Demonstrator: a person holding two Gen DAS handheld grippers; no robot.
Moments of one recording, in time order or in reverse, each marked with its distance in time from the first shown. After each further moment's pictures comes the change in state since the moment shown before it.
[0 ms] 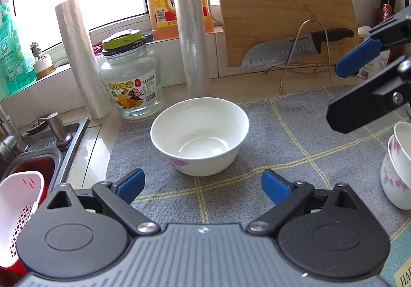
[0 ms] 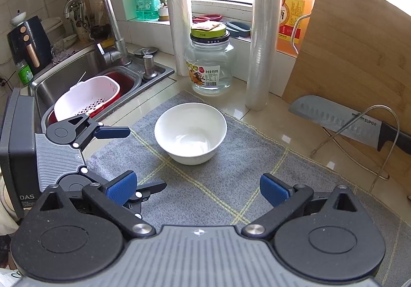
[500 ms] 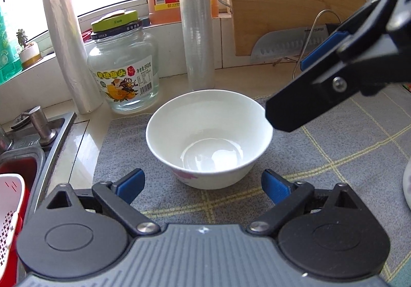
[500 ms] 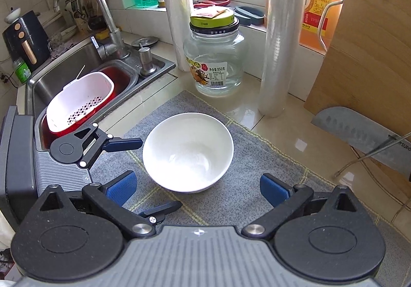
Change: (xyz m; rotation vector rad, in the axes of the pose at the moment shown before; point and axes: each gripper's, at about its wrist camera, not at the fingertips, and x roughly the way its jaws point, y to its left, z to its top) left arm 0.045 0.014 0.003 -0.016 0.037 -0.035; right arm 0.069 -0.014 0.042 0.006 0.087 0.051
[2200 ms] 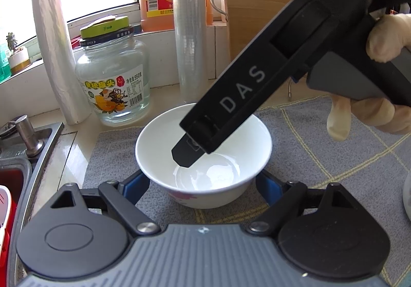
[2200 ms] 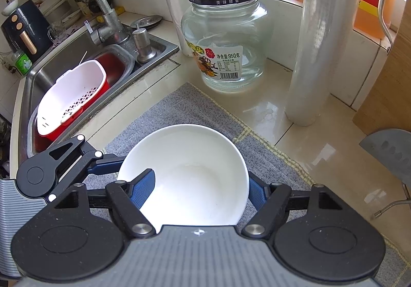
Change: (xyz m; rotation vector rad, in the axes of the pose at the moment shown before) left arm 0.011 0.003 0.006 0.001 -0.045 -0.049; right arm 0.077 -0.014 0.034 0.001 0.097 0.098
